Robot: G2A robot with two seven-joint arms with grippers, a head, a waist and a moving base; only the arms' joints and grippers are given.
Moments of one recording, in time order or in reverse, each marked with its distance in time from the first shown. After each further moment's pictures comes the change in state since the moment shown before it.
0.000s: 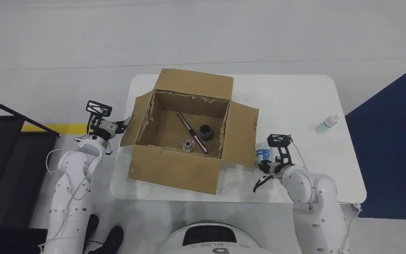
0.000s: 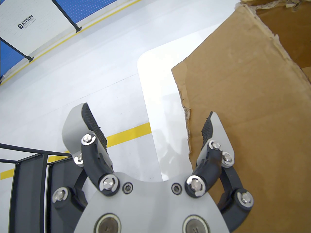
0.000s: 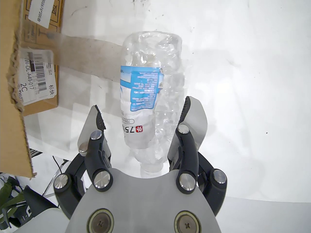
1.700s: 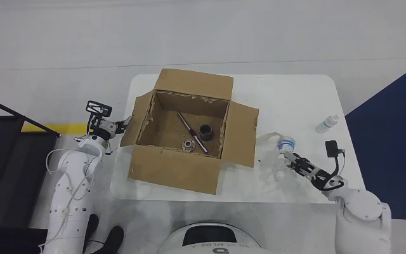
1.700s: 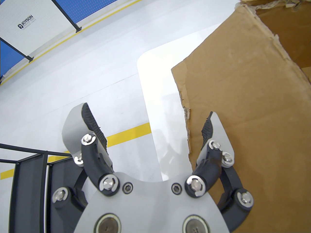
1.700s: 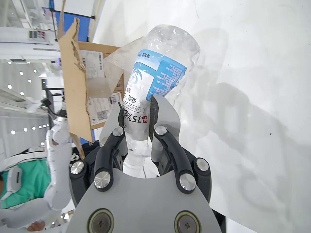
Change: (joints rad) left arm 0.000 0.000 0.000 0.000 0.000 0.000 0.000; right arm -0.044 0.059 0.468 0.272 1.062 -0.171 -0.087
